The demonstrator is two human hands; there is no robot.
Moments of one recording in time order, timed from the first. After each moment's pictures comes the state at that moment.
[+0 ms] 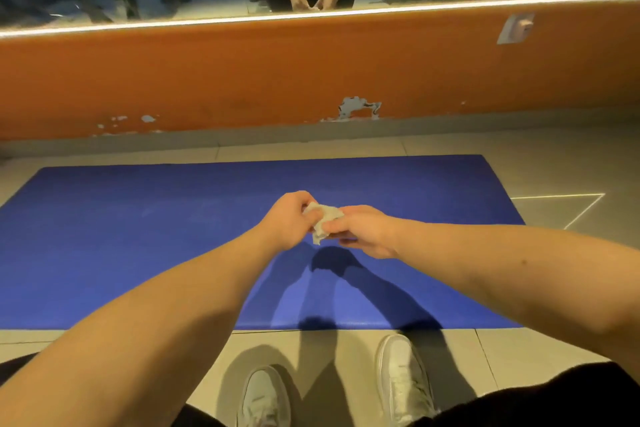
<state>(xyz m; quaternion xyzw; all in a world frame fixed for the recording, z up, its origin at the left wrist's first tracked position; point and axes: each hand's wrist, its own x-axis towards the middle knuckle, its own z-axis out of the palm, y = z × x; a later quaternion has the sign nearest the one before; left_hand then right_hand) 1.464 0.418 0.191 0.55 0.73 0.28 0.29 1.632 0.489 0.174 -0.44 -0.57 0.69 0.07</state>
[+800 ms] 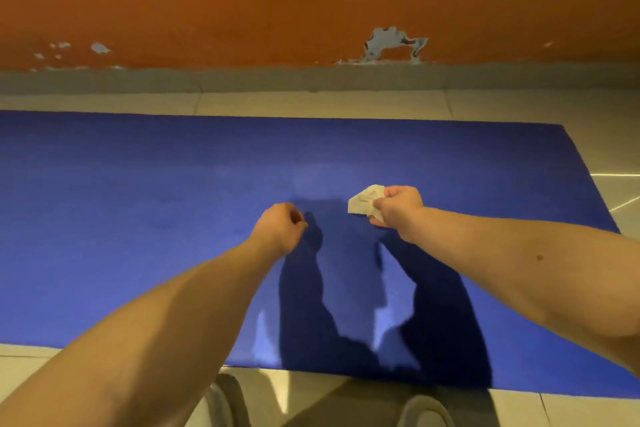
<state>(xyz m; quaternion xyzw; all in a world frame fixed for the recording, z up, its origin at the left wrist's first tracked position) 1.382 0.532 -0.001 0.43 0.83 0.15 0.33 1.580 0.666 -0.006 -0.64 -0.44 0.60 0.16</state>
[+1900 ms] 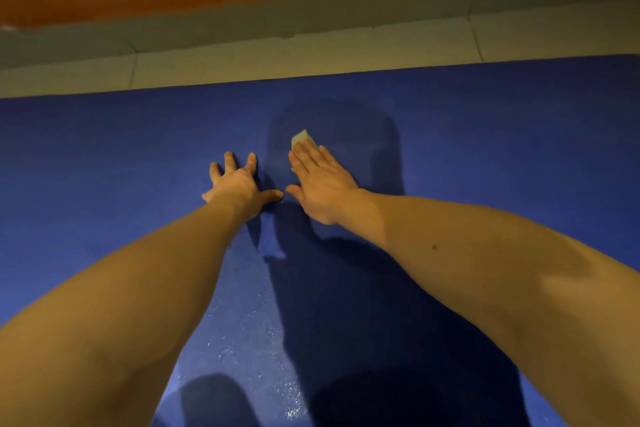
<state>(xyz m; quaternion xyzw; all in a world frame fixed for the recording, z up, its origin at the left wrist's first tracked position) 1.296 0.652 -0.082 0.38 0.87 -0.11 0.28 1.457 0.724 -0.117 -0.31 -0.93 0.17 -0.12</state>
